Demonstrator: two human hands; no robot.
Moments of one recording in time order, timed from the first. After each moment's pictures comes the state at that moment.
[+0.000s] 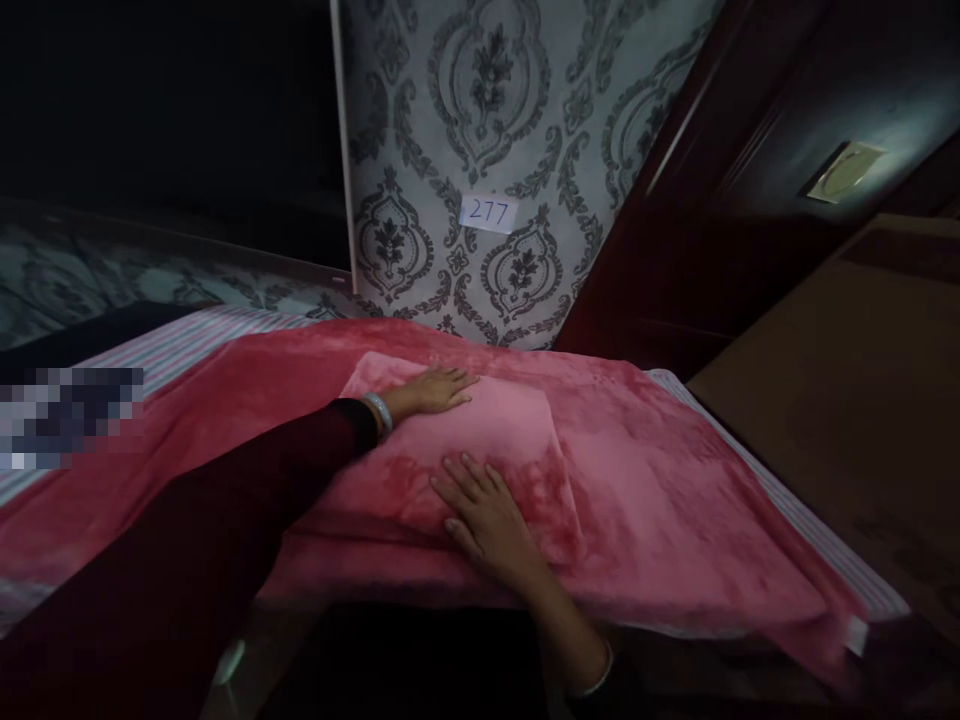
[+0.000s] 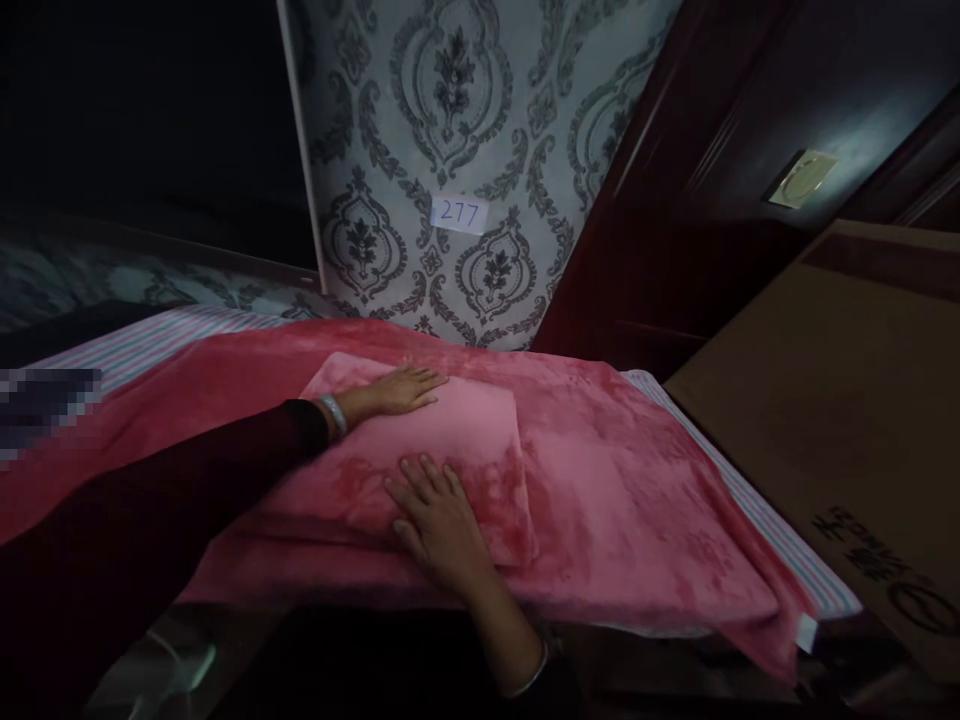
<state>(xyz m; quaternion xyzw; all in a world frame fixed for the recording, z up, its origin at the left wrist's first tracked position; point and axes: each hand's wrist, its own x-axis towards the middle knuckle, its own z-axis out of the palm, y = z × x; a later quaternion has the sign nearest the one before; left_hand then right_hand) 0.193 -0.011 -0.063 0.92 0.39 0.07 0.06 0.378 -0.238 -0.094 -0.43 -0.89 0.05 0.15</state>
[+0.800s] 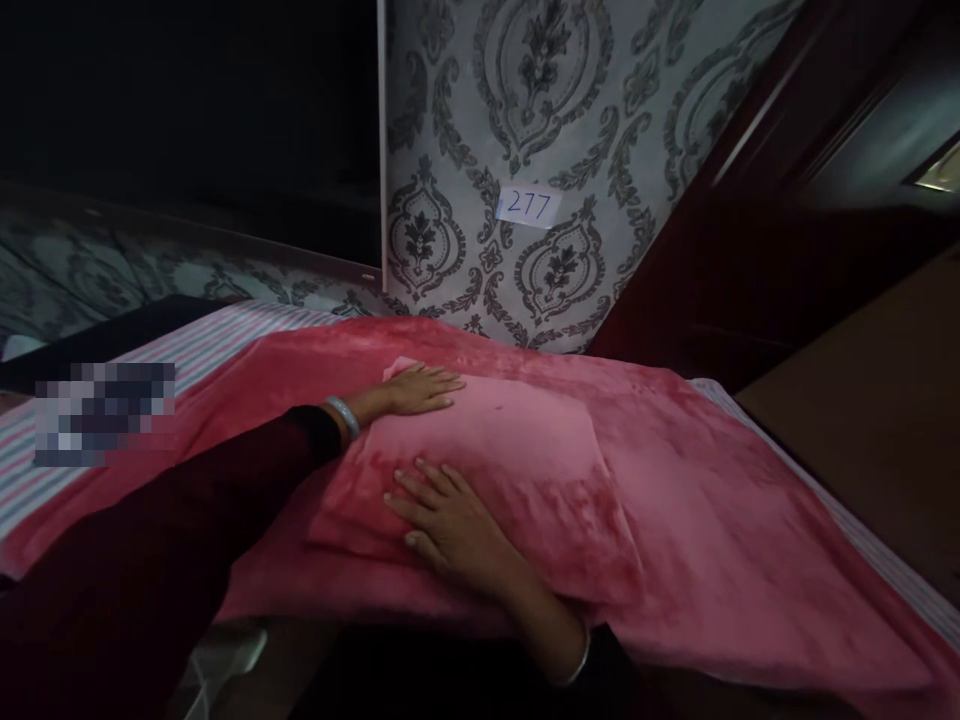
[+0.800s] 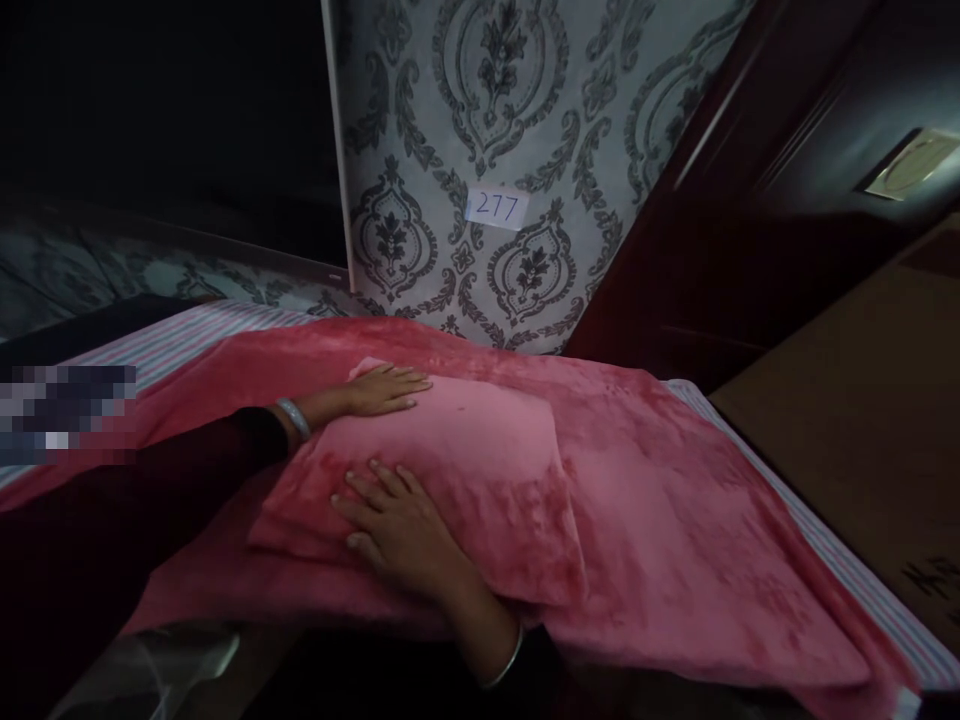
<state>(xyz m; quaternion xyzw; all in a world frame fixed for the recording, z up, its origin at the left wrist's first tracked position) 0.100 -0.007 -0.069 0.92 0.39 0.05 0.10 0.295 -0.210 -0.083 -0.31 -0.94 0.08 0.12</state>
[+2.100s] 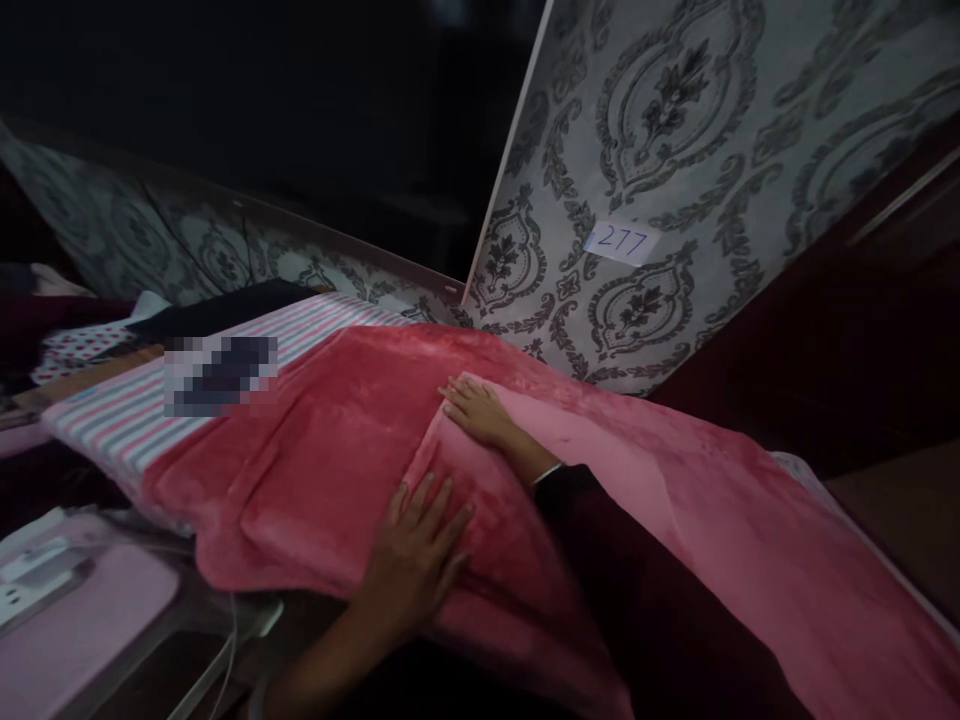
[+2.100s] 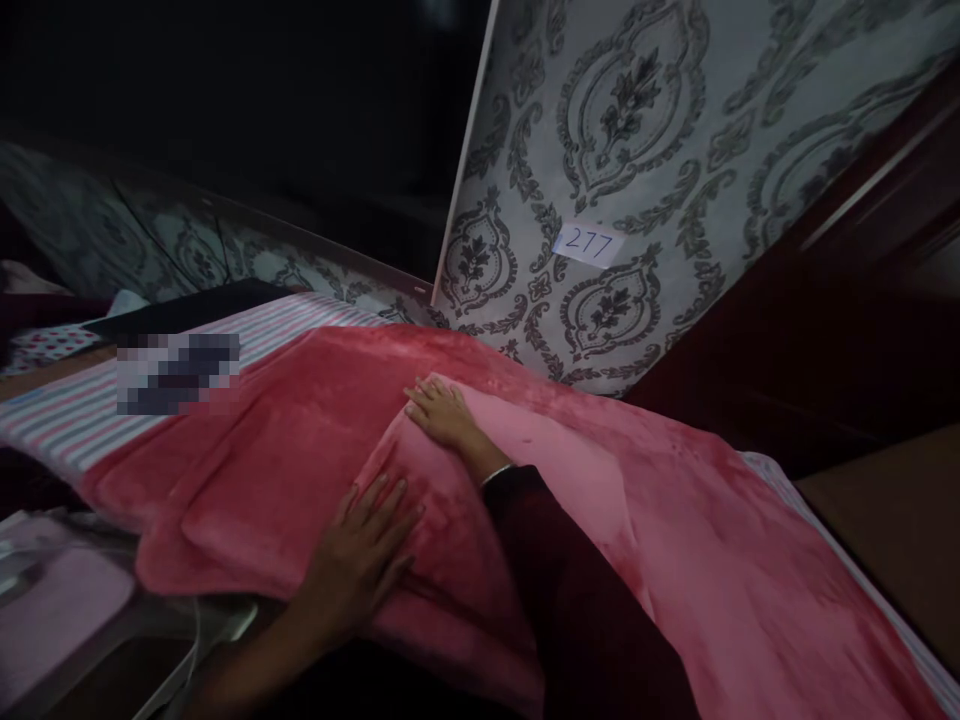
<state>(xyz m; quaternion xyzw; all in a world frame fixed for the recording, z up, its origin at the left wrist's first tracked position) 0.101 -0.265 -0.138 0.75 0.53 0.35 -0.16 0.201 -0.029 -0.071 -0.37 -0.93 0.07 0.01</state>
